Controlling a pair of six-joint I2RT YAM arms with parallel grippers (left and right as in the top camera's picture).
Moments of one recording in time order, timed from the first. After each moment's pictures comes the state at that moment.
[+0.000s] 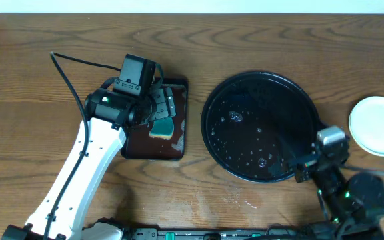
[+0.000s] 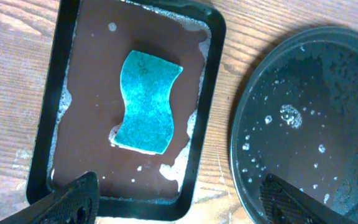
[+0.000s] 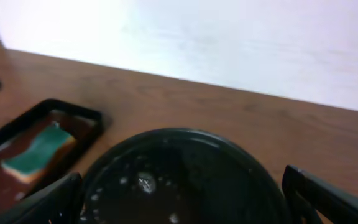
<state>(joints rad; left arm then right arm) -0.32 1.41 1.29 -0.98 0.04 -0.52 0.19 0.32 0.50 -0.39 -0.13 -0.04</state>
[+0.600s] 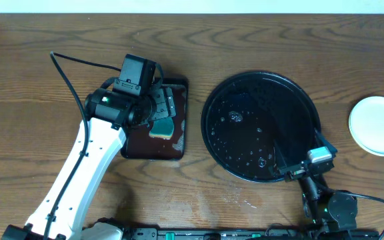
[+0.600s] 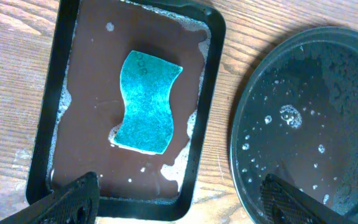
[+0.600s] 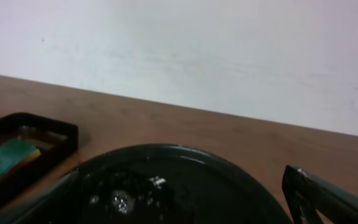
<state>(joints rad) -0.32 1.41 1.29 -0.98 0.04 -0.52 0.17 0.01 0.01 0.02 -0.11 -0.06</state>
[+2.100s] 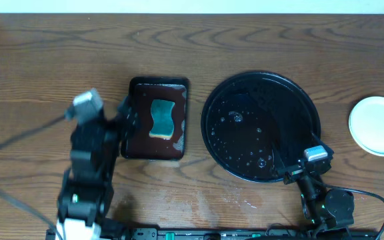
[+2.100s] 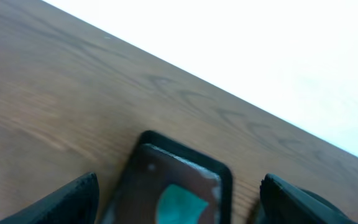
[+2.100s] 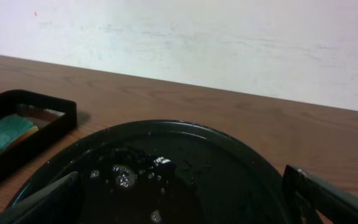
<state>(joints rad) -0.13 0.72 0.57 -0.19 -0.13 -0.51 0.17 0.01 0.01 -0.06 -0.11 -0.06</state>
